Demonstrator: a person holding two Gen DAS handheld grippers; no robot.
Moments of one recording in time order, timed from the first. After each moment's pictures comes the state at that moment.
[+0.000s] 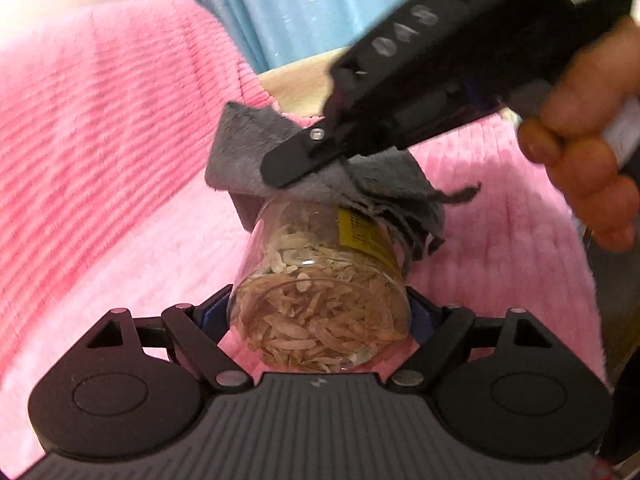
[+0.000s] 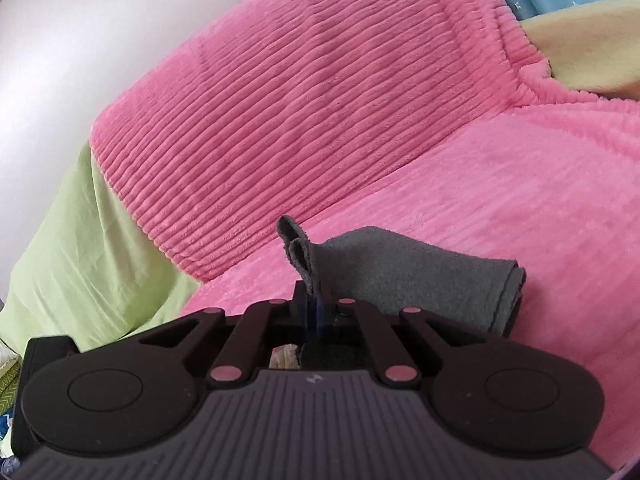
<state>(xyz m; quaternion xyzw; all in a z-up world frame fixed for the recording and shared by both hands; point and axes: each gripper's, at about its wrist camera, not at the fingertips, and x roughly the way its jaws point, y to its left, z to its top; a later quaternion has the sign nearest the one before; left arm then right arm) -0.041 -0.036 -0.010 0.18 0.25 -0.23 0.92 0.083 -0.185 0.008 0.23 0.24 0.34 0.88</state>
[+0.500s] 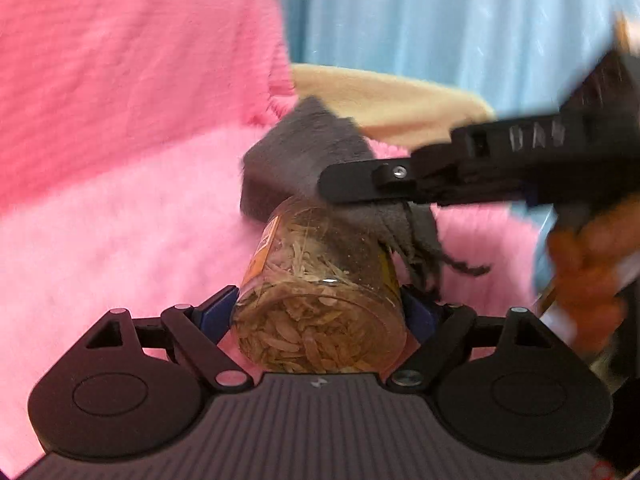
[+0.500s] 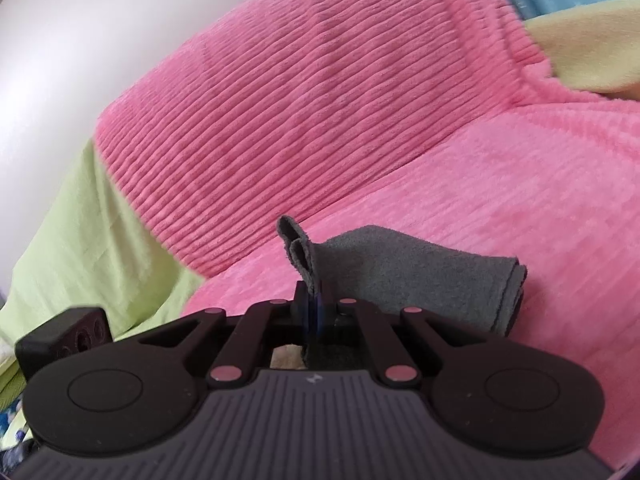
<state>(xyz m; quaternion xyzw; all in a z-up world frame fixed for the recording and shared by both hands) -0.037 -0.020 -0.002 0.11 0.25 -0.24 0.93 0.075 -0.186 0.012 0.23 0.26 0.37 0.86</state>
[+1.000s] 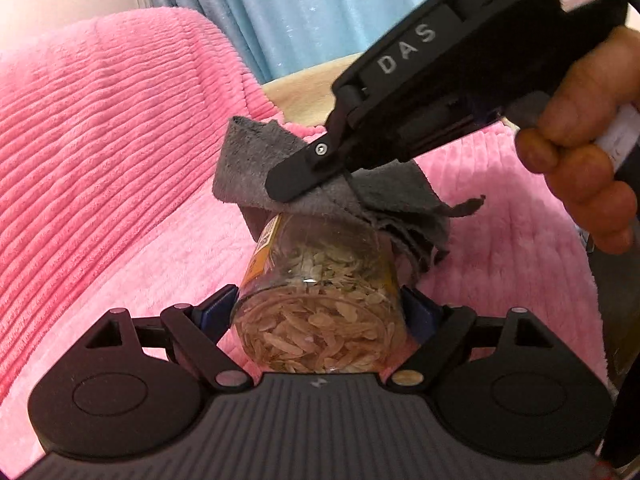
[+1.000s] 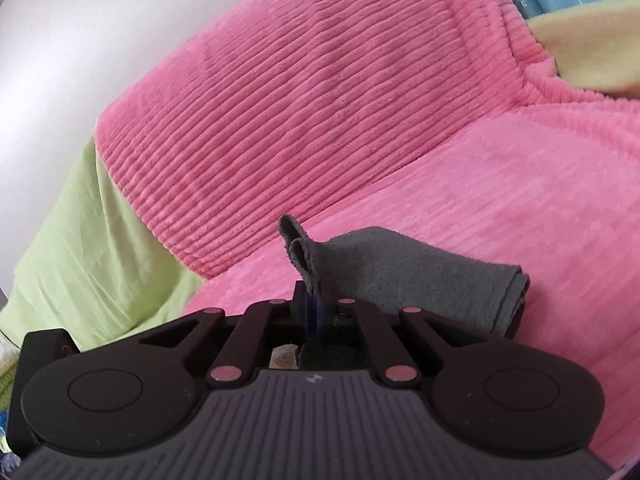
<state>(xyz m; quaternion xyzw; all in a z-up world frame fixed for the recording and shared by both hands) -0.048 -0.036 -0.009 0.20 0.23 -0.22 0.93 0.087 -0.189 0.012 0.23 0.25 0.35 0.88</state>
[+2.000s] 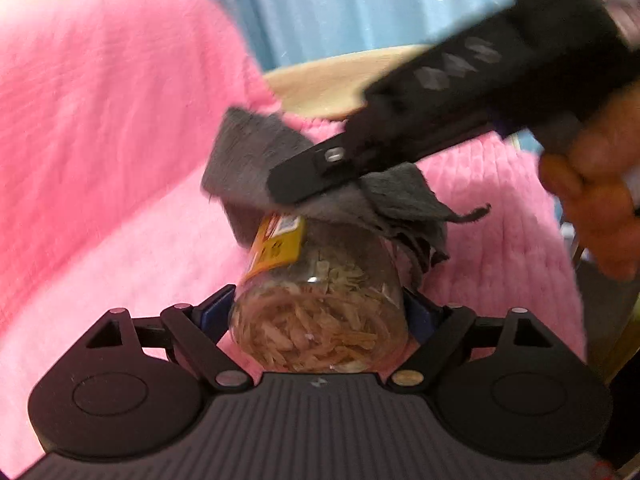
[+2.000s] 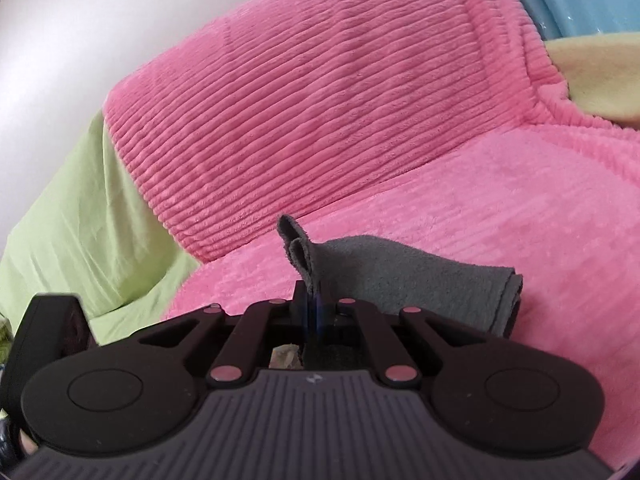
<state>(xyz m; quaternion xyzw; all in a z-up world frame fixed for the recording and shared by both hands) -0.031 -0.025 -0.006 0.12 0.27 -0.24 0.93 0.074 -0.181 0.015 0.19 0.24 0.35 0.88</state>
